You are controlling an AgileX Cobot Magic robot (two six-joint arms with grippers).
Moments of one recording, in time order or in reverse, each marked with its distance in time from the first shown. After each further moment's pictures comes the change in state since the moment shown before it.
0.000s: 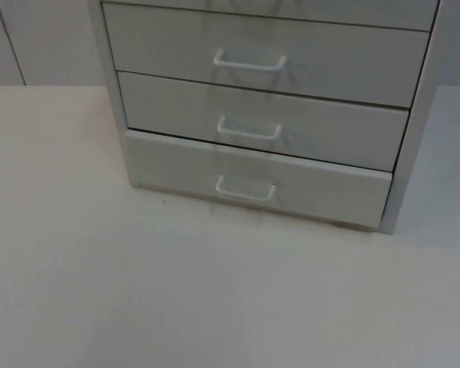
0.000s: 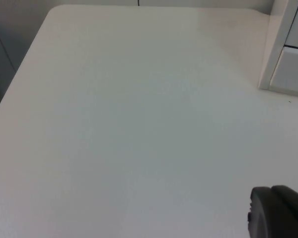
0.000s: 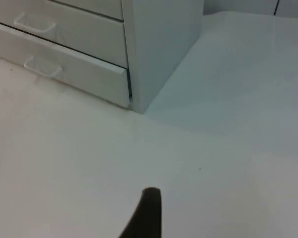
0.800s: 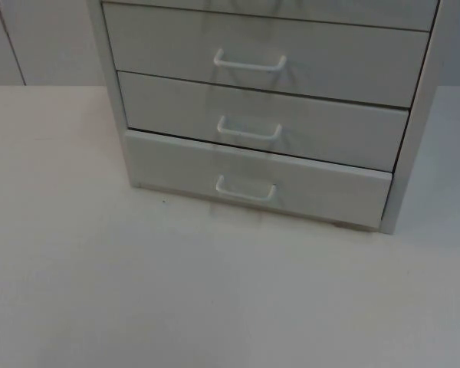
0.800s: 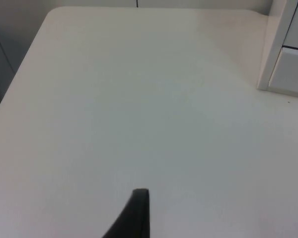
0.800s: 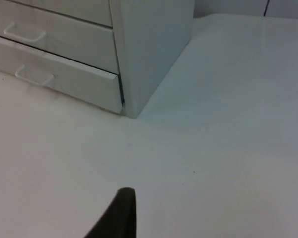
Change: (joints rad) right arm 0.000 0.000 0.002 -0.036 -0.008 0.058; left arm 0.000 0.000 0.000 -0.002 -0.001 0.006
